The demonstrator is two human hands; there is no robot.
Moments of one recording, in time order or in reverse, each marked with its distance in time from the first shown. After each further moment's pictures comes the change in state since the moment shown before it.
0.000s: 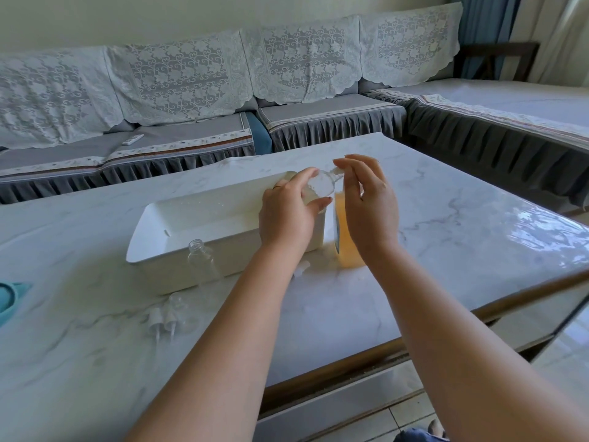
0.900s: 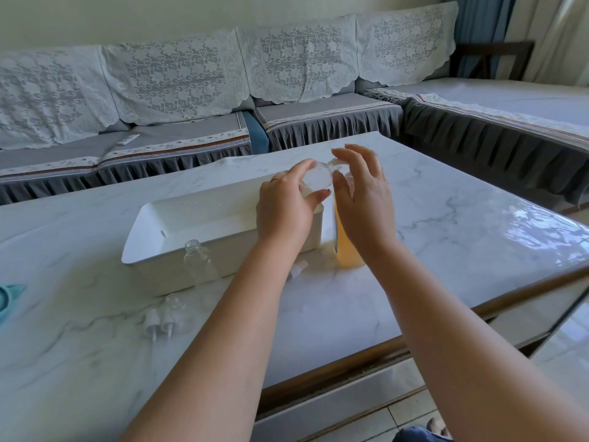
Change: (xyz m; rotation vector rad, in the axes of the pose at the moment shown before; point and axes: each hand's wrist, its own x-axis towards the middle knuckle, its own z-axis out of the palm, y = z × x) left_hand 0.006 0.004 -0.003 0.008 0.015 0.037; right_hand 0.005 -0.004 -0.002 -0.110 -0.076 -0.097
